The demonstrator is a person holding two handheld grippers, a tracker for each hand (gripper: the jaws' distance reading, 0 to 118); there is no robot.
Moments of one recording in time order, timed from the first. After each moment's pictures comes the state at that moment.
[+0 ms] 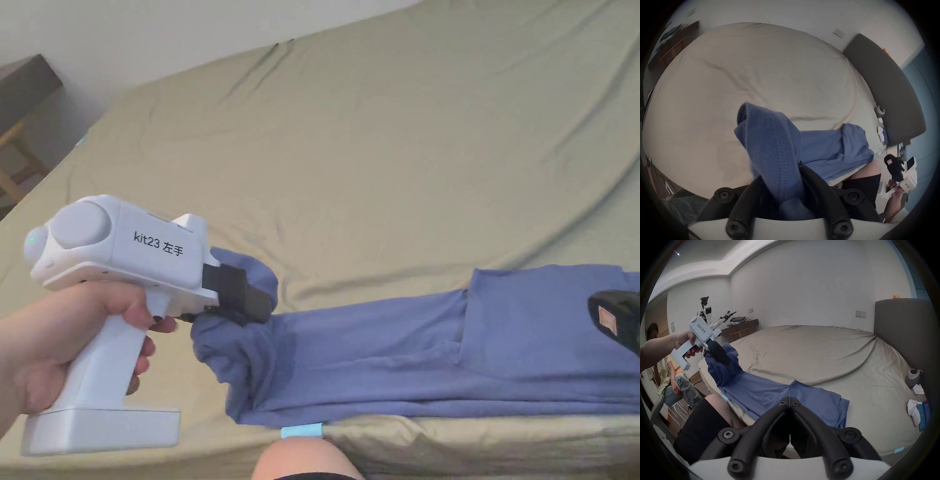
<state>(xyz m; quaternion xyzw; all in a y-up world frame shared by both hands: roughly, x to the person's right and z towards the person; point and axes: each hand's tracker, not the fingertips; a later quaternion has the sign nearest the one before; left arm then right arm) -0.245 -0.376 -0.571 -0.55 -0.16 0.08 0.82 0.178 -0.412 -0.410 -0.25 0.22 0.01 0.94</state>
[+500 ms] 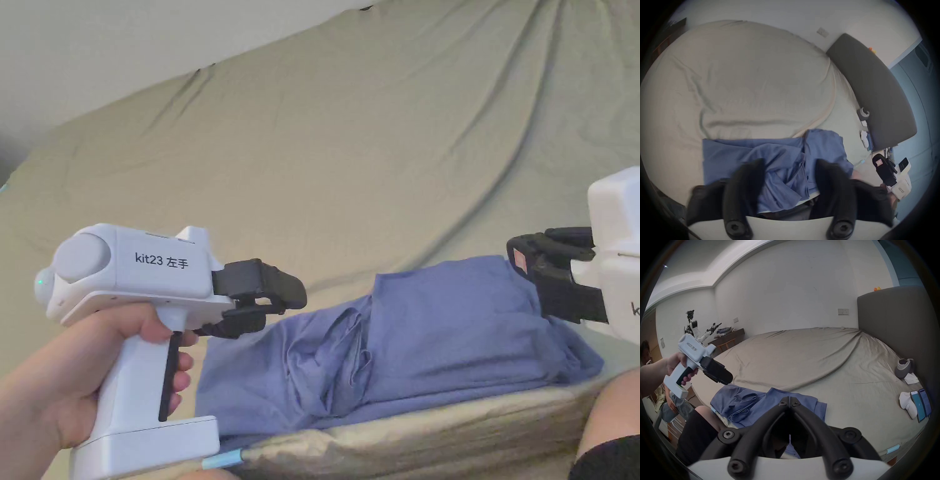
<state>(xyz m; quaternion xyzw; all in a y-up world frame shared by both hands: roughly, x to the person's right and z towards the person) -0.181 -0.388 -0.574 -0.57 -0.07 -0.05 0.82 0.233 -0.411 -0.424 -0.24 0.16 -0.04 0.96</state>
